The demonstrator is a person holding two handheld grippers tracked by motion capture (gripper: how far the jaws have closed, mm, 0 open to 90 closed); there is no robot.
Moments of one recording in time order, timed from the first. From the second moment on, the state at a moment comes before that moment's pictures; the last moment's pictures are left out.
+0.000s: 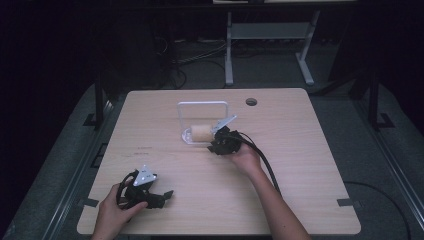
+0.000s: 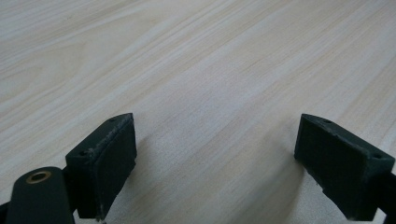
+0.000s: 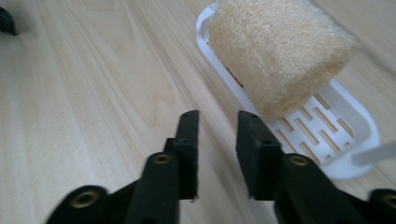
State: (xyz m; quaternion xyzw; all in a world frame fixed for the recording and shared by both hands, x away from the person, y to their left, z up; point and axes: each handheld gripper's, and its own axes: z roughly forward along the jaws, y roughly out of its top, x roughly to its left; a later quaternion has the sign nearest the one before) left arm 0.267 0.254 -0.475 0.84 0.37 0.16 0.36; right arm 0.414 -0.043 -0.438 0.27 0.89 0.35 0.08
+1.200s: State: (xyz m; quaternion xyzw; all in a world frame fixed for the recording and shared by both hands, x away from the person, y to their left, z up) left arm 0.268 0.254 -0.475 0.84 0.37 0.16 0.36; right arm 0.353 -0.135 -0.424 0.33 0.86 0.36 0.13
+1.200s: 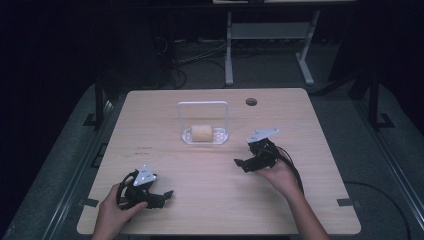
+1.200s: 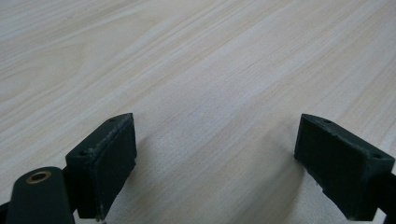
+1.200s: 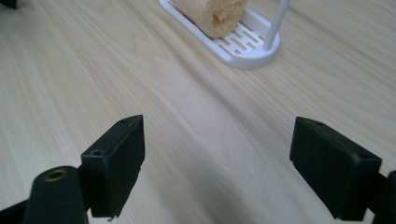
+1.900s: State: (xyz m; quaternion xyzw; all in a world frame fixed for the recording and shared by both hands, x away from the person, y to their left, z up) left arm 0.268 0.254 -0.475 0.84 0.37 0.16 0.36; right arm 0.307 -0.183 -0.441 0.37 0.84 0.37 0.13
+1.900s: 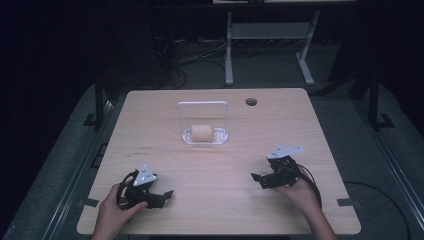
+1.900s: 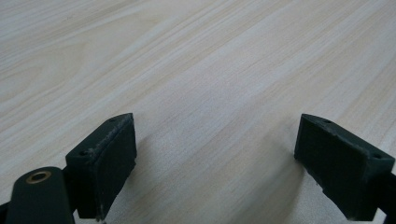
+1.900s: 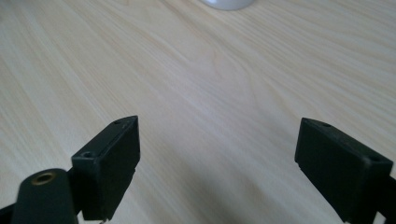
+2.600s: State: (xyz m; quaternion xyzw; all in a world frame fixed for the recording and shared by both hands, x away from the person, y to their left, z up) left arm 0.268 0.254 -0.475 0.84 0.37 0.16 0.36; right arm 0.263 -0.229 -0.467 0.42 0.82 0.35 0.17
